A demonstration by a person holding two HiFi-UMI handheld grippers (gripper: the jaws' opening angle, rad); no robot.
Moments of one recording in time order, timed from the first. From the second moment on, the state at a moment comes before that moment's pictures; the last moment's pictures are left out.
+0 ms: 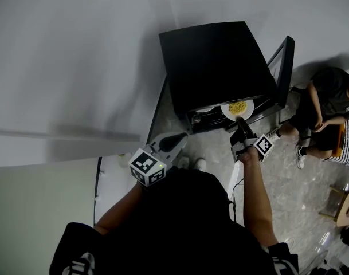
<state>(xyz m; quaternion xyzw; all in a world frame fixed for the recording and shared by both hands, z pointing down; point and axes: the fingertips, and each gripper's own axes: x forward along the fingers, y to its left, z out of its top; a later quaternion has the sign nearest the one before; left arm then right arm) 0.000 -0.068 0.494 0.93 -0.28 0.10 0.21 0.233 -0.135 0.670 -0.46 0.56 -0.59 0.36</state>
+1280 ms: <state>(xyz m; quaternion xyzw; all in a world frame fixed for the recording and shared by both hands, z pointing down) 0.008 -0.077 0.504 0.93 -0.28 0.11 0.22 0.227 -0.196 0.681 -0.48 0.51 -0.61 0.37</state>
